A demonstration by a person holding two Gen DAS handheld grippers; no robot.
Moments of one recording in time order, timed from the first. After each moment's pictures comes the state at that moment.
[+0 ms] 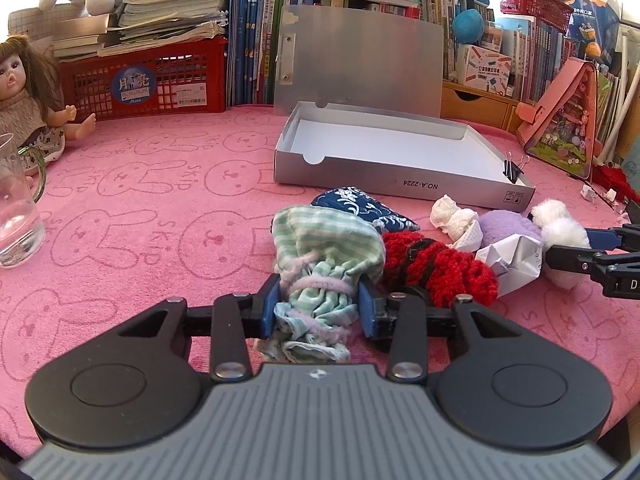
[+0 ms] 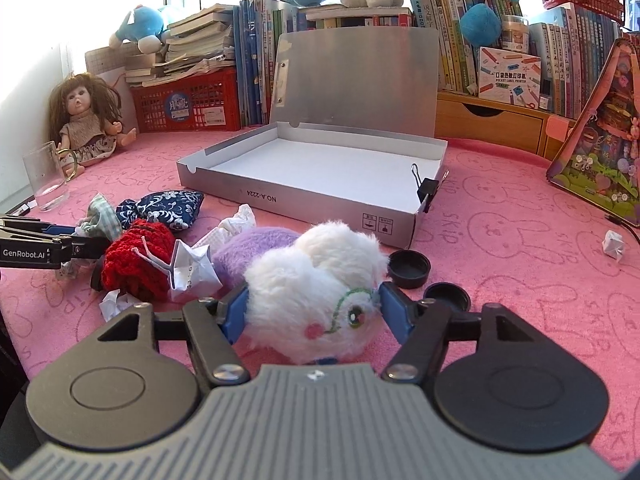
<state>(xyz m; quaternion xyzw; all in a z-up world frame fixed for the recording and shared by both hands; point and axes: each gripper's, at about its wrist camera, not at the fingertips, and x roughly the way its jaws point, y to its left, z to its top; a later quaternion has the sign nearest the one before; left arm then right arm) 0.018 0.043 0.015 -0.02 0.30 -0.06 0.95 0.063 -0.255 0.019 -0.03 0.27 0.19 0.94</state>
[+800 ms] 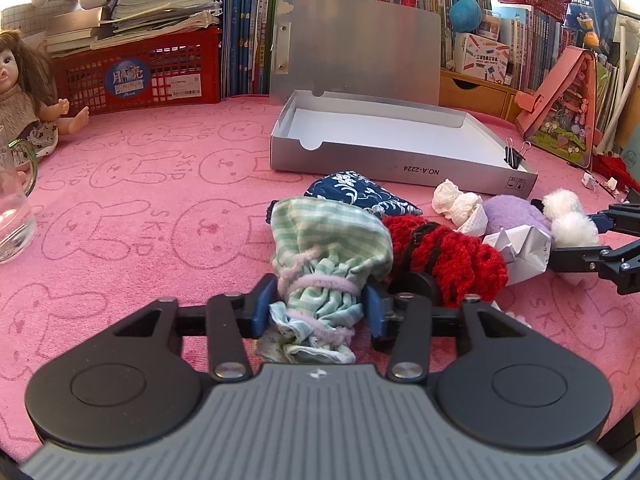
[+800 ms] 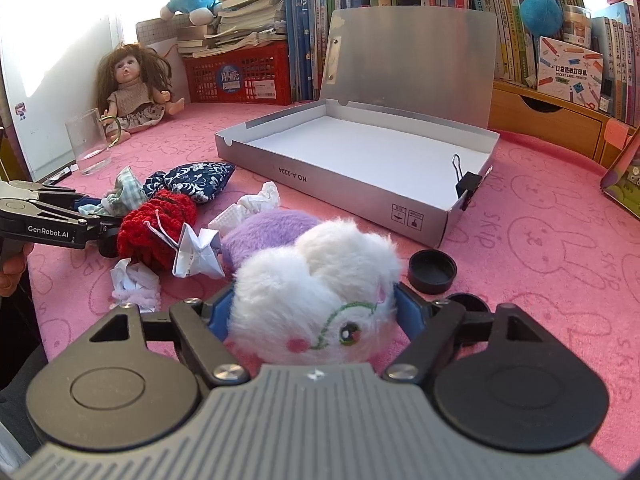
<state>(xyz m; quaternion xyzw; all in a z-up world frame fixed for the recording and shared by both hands) 0.023 0.042 0.003 -0.02 0.32 -0.07 0.95 0.085 -0.268 0.011 -0.05 0.30 0.29 0.91</state>
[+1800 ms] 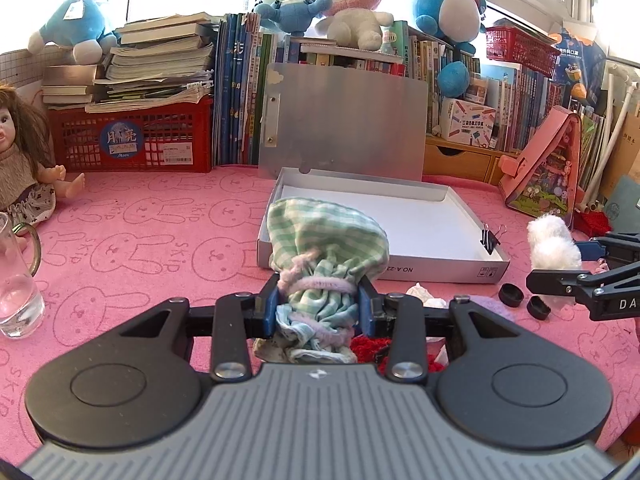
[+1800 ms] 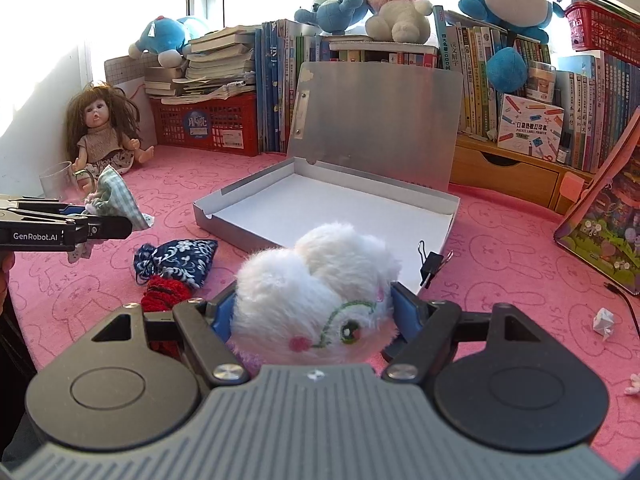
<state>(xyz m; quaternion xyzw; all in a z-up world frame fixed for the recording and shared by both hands) 0.036 0.040 0.079 -0.03 0.26 -0.08 0.96 0.088 -0.250 0.075 -0.05 0.27 0.22 0.94</state>
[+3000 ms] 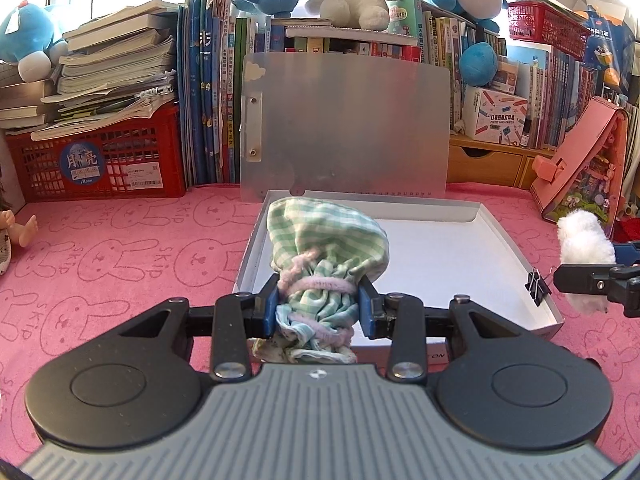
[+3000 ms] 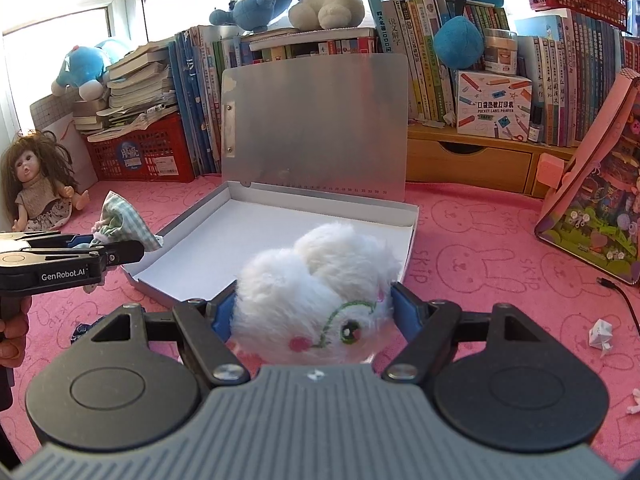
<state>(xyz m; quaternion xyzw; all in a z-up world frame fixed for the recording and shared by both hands) 0.179 0.005 0.077 -0.01 0.28 -0.07 0.96 0.182 -0.260 0.084 0.01 0.31 0.15 0.94</state>
